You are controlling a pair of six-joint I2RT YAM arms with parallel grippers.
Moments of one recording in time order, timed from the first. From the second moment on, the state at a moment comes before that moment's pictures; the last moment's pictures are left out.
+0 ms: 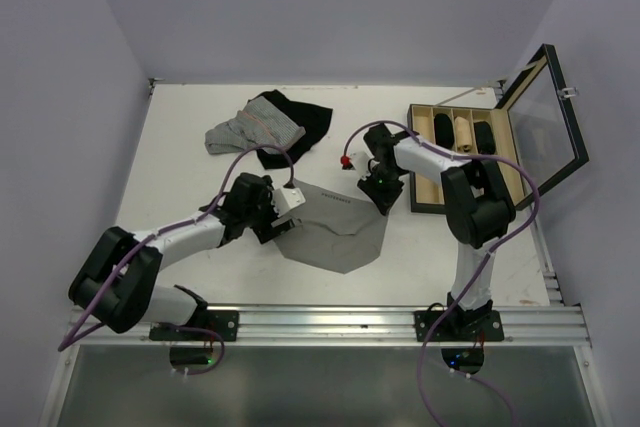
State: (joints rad) left arm -0.52 1.36 0.56 -0.03 0.08 0.61; right arm 0.43 1.96 1.35 -0.89 -0.12 -0.45
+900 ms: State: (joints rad) left arm -0.92 1.38 0.71 -0.17 0.15 0.58; right arm 0.49 2.04 1.46 -0.88 -0.43 -0.30
